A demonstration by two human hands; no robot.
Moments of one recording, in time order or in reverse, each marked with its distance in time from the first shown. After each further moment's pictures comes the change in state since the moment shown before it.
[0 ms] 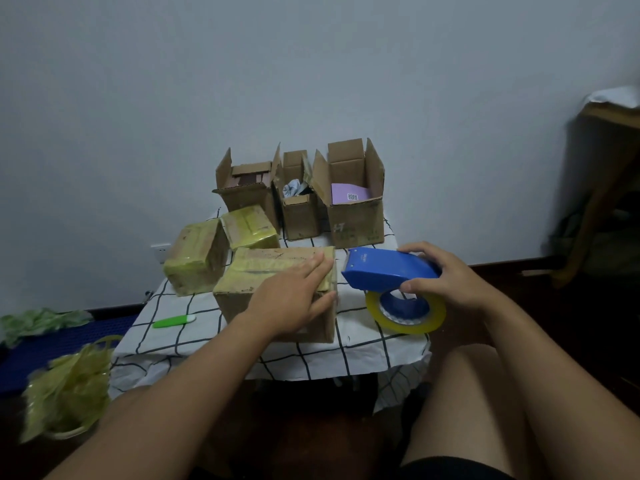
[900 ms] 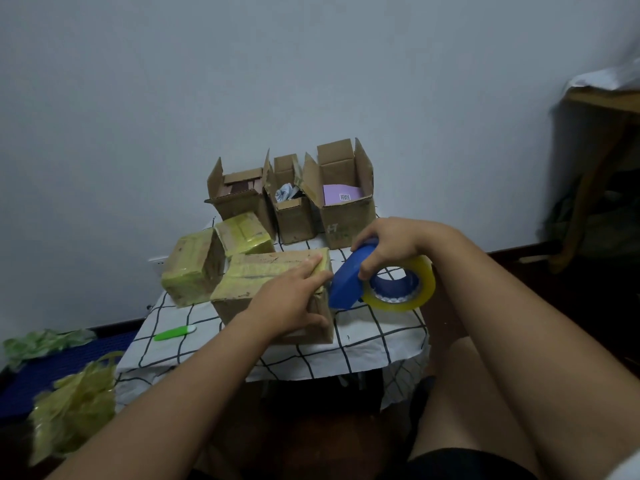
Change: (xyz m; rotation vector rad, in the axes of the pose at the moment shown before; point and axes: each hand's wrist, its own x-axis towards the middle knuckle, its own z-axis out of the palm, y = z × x) left_hand 0.005 0.001 -0.007 -0.004 -0.097 0.078; right_hand 0.061 -0.087 0.008 -0.636 -0.312 0.049
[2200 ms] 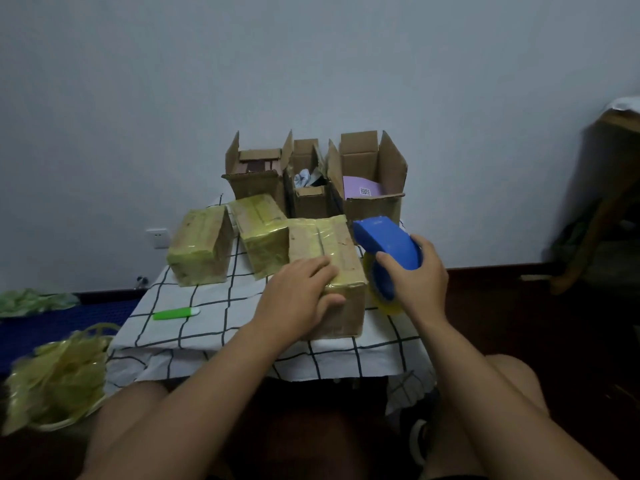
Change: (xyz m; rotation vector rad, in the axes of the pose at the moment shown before) left_hand -0.020 -0.016 0.012 -0.111 0.252 -0.099; right_hand 0.022 -0.005 0.115 0.633 0.995 0.278
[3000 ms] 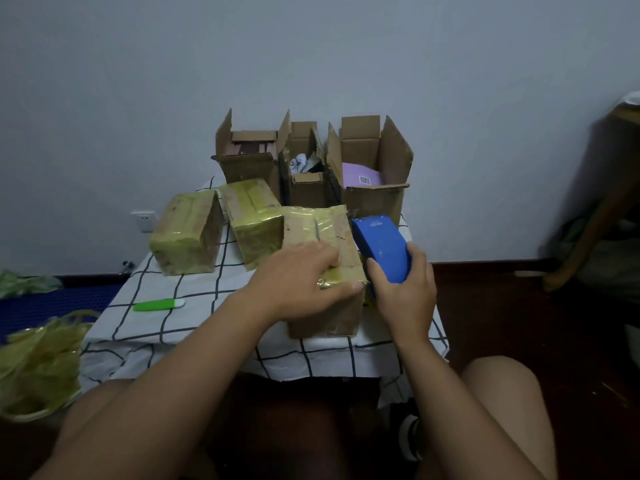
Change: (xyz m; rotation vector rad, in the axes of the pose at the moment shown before) left_hand 0.026 -0.007 -0.009 -0.037 -0.175 -0.015; right_hand -0.023 0.015 0.024 -0.114 0.055 0.011
